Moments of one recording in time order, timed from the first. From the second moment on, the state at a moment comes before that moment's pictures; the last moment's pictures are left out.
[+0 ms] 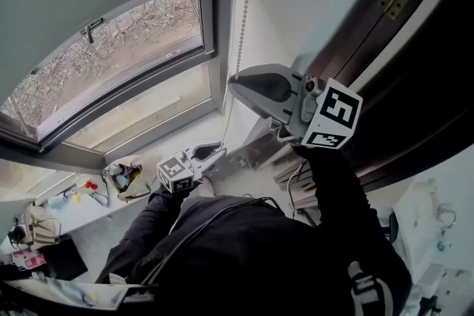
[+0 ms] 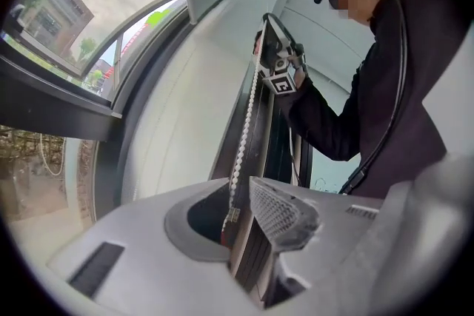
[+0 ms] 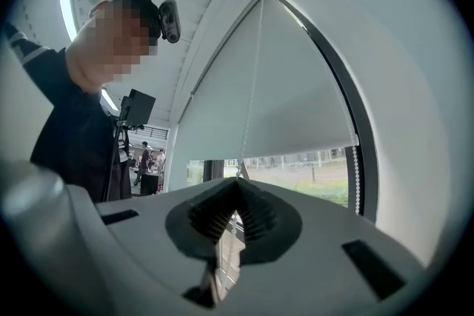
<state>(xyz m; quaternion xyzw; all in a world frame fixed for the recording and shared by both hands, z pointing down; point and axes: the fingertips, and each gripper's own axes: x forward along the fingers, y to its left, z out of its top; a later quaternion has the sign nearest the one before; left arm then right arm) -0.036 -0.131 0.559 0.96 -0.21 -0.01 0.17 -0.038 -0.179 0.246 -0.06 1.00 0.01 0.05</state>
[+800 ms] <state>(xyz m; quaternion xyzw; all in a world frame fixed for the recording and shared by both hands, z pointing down) -0.037 -0.177 0.331 0.98 -0.21 -0.07 0.01 -0.056 -0.152 0.494 -0.06 0.98 -0.14 -0.09</state>
